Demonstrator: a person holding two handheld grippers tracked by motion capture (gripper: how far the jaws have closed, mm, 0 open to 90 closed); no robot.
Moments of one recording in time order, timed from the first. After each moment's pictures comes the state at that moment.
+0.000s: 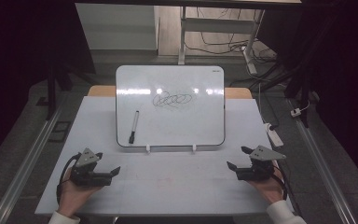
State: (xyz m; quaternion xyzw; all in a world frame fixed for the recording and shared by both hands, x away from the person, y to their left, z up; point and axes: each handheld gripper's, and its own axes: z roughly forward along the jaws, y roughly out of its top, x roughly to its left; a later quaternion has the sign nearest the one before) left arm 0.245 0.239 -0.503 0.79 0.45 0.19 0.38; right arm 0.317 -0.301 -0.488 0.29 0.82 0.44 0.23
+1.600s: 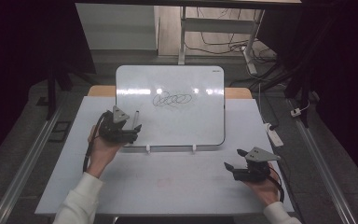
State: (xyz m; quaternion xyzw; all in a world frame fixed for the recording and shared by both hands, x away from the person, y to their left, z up) left arm 0.355 0.170 -0.435 0.78 0.43 0.29 0.33; right arm 0.315 -0.291 -0.496 0.30 0.82 0.43 0.23
